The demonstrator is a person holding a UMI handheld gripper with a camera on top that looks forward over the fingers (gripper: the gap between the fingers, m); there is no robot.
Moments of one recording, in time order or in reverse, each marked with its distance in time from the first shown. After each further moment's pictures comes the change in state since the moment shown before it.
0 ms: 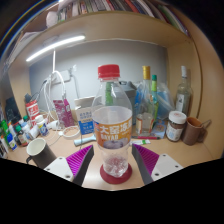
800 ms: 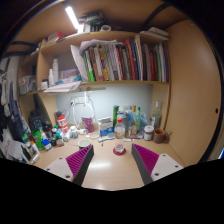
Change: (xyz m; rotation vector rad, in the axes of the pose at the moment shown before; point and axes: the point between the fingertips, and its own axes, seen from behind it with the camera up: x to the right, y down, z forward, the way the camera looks) arm -0.057 -0.099 -0.395 0.039 0.030 -0.020
